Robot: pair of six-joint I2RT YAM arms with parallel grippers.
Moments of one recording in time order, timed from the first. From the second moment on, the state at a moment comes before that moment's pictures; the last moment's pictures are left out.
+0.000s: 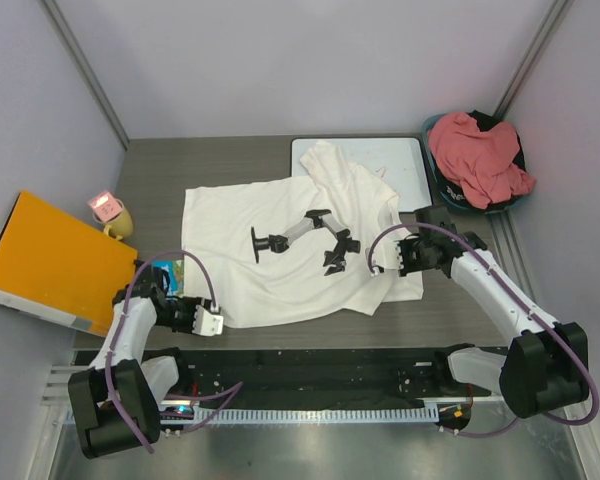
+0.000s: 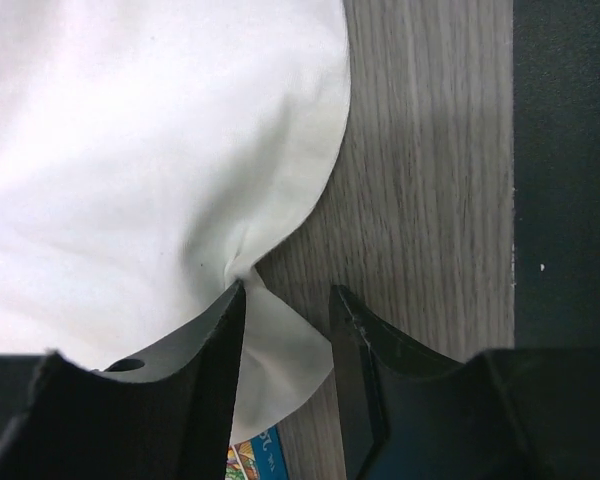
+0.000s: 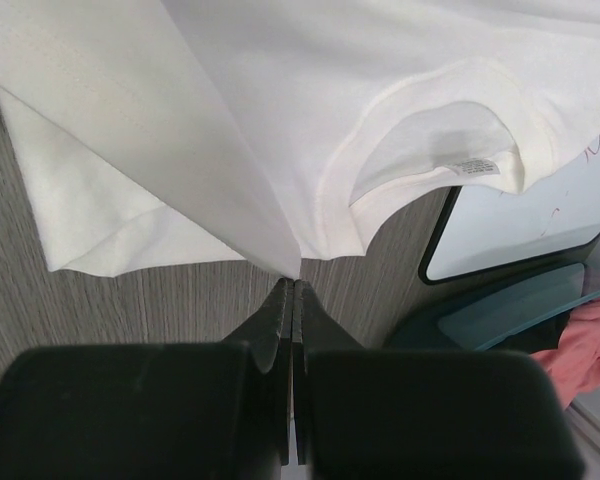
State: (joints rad) left arm 0.24 1.01 0.41 -0.92 0.67 2.02; right arm 0.23 1.19 0.82 -0.69 -0.18 -1.51
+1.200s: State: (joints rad) left arm 0.24 1.00 0.53 -1.00 0.58 2.04; right arm 0.23 1.24 0.83 -0.66 -0.18 -1.49
